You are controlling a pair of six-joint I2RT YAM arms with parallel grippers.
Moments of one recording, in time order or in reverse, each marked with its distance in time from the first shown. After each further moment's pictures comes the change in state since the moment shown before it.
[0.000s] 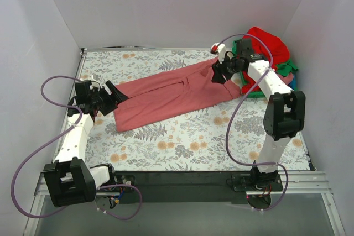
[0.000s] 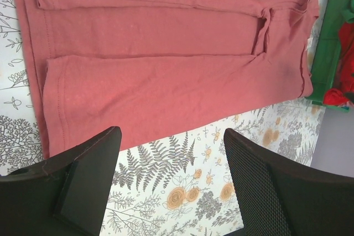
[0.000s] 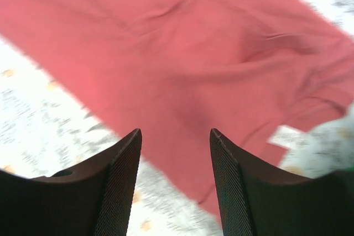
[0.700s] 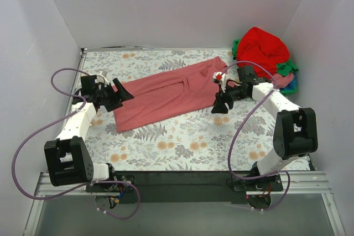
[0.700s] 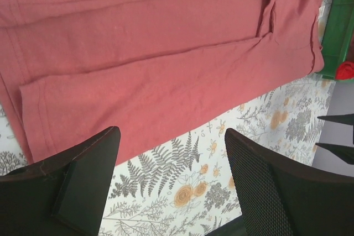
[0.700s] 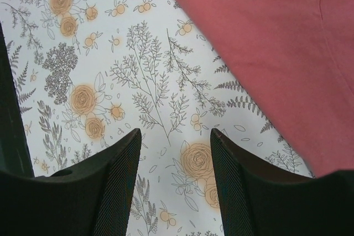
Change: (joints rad) left arm -0.034 0.164 0.051 0.019 0.087 0.088; right arm 0.003 -0.289 -0.511 -0.058 -0.288 -0.162
